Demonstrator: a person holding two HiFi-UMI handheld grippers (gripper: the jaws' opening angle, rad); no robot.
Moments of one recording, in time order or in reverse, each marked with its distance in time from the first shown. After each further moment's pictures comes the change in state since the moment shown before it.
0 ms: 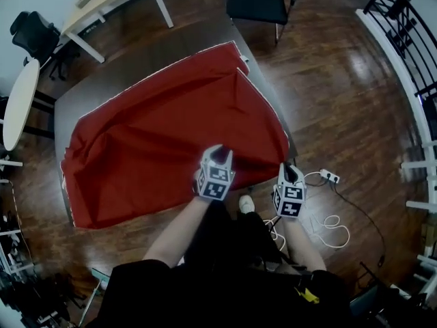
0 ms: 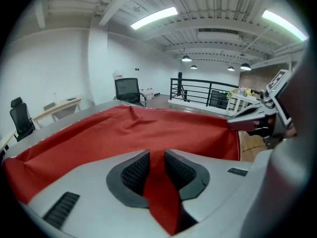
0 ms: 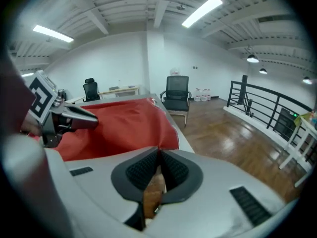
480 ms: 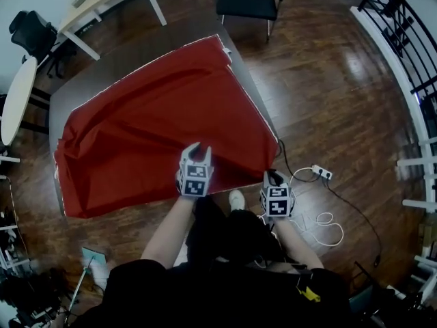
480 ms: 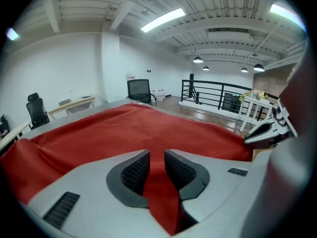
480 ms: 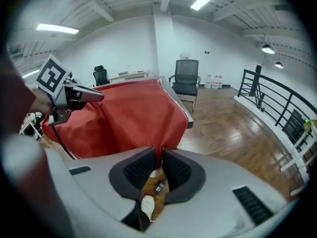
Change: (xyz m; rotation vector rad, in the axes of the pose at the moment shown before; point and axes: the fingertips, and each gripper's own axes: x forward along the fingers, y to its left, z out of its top) left arm -0.014 -0.013 -0.022 -0.104 -0.014 0.134; right arm -0.015 -0.022 -0.084 -0.072 0.187 0.107
